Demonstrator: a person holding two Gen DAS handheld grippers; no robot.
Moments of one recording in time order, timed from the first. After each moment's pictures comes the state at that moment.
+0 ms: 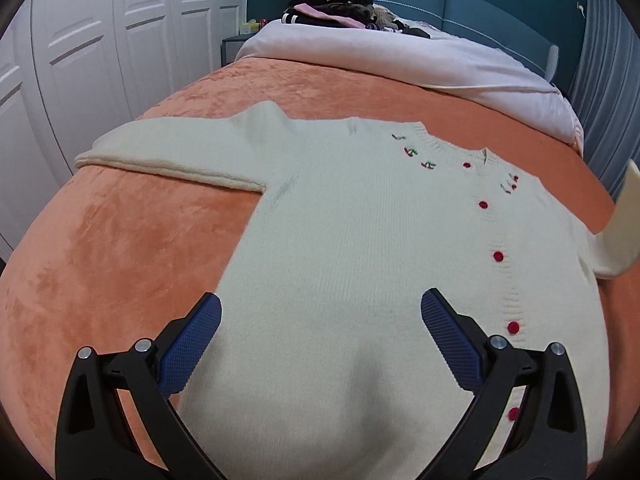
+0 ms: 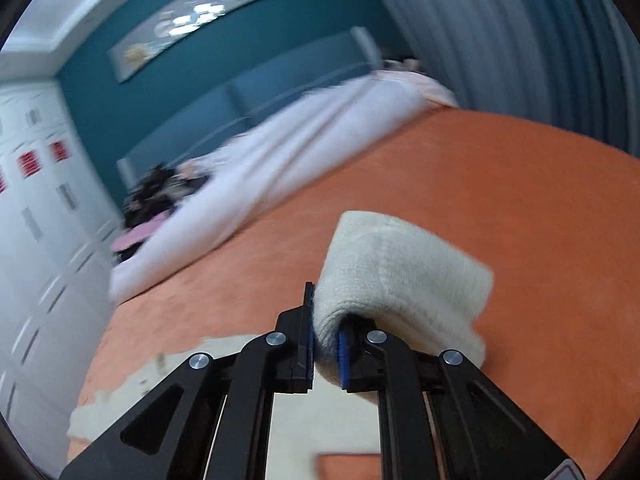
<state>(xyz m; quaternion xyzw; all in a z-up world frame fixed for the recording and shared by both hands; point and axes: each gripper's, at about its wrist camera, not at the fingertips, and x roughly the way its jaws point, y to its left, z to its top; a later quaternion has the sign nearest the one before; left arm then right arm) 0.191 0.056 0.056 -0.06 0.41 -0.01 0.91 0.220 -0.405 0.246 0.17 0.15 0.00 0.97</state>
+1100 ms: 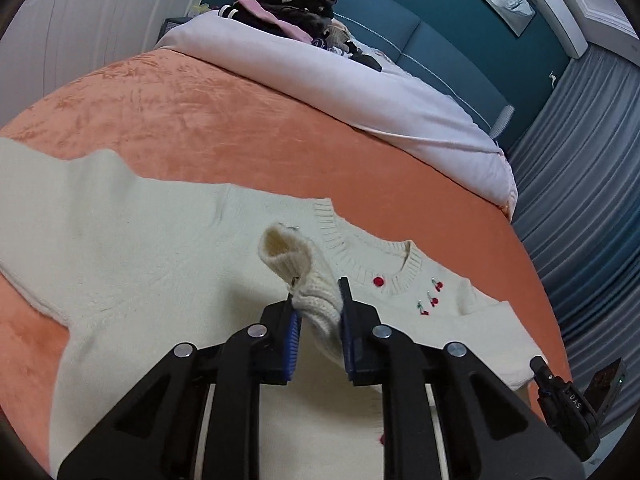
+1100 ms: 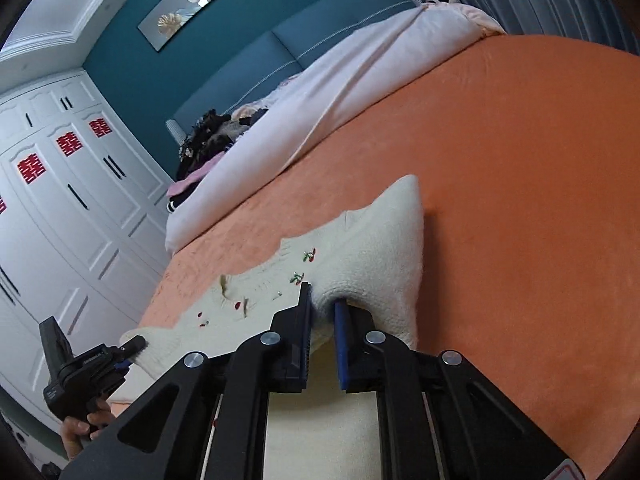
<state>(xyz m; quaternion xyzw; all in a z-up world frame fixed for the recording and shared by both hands) 0.355 0.005 0.054 -0.19 0.40 -0.14 0.89 0.237 -0.360 0.102 0.26 0.24 0.02 0.93</state>
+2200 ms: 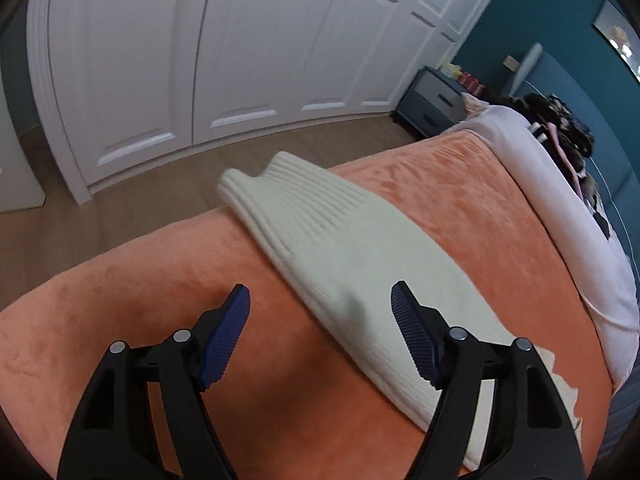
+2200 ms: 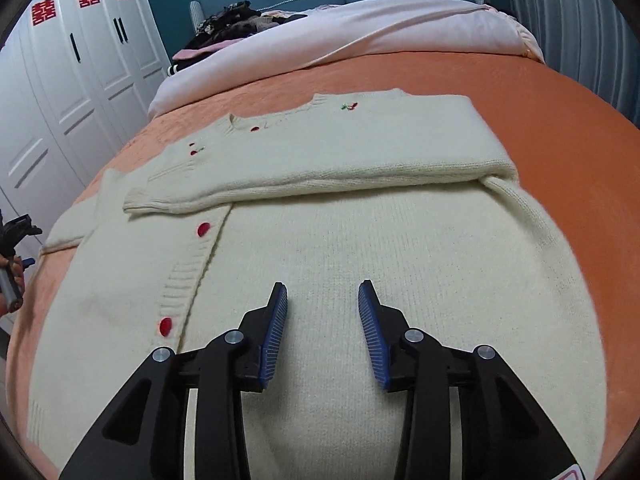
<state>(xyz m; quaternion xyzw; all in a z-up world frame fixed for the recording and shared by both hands) 0.360 0.385 0.015 -0.31 0.38 0.23 0.84 0.177 -0.245 0.044 0.07 0.34 -0.01 0.94</state>
